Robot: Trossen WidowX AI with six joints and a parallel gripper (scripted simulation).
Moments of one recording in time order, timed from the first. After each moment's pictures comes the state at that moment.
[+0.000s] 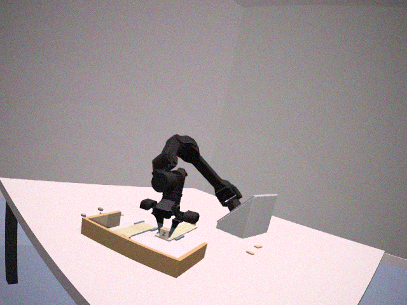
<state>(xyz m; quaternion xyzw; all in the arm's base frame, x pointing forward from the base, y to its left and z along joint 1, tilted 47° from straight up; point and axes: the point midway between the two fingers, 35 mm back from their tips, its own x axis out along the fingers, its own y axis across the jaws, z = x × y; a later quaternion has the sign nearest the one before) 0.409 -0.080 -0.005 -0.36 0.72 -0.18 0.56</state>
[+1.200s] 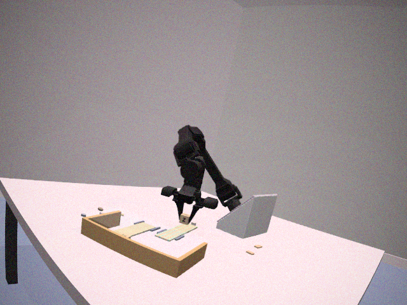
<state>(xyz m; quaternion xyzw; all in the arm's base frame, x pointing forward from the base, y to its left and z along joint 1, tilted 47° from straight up) 0.332 -0.033 0.023 -0.36 0.72 -0.17 0.56</state>
